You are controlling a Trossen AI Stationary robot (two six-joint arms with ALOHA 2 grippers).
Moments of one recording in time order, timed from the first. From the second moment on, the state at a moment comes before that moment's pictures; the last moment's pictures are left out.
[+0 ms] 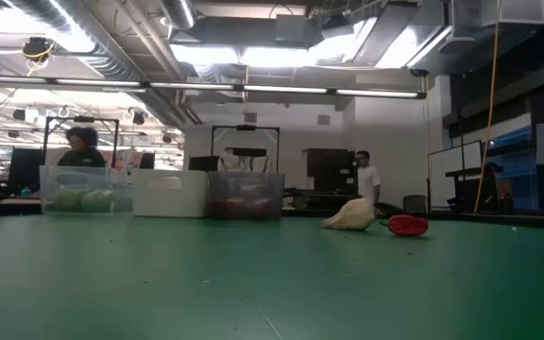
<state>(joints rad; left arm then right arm) -0.94 1.41 1.10 -0.92 -0.04 -1.35 0.85 1.45 1.28 -0.97 0.76 0.78</state>
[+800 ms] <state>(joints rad) -1.11 1.41 1.10 -1.06 -0.09 -1.67 0.85 1.45 1.28 -0.97 0.75 0.78</state>
